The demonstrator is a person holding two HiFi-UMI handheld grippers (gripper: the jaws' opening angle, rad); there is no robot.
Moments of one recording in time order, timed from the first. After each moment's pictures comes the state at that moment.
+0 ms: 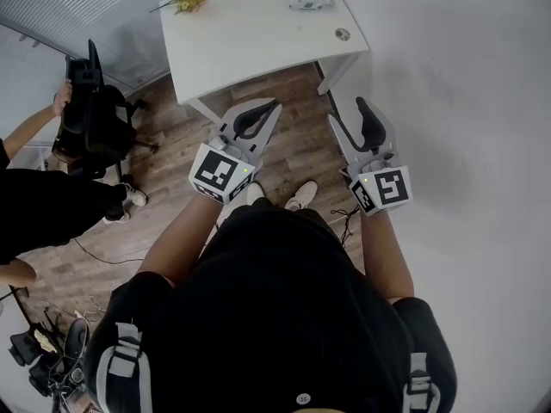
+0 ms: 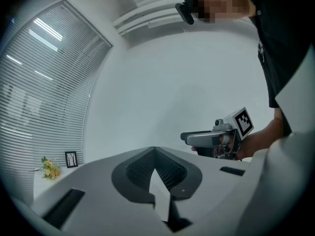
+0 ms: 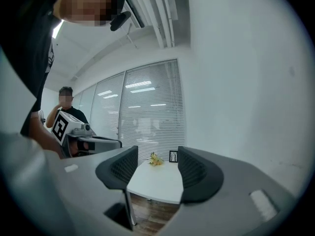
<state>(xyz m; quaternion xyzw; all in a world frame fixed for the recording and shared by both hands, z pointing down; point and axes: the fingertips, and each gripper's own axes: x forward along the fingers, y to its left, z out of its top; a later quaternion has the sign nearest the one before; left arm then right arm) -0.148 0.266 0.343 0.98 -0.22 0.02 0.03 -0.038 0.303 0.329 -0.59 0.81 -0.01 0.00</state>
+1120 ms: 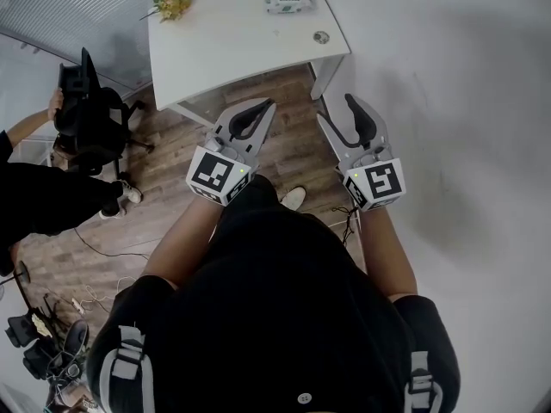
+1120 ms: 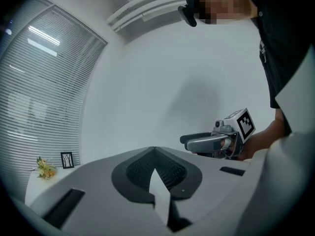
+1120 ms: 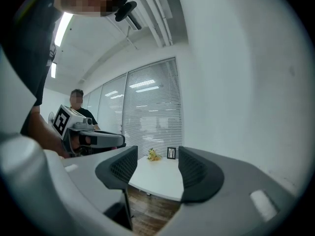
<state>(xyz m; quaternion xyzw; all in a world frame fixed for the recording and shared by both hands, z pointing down) -0.015 0.270 0.350 0.96 -0.26 0.03 0.02 0.088 0.297 0.348 -0.54 0.84 -0.01 -0.01</state>
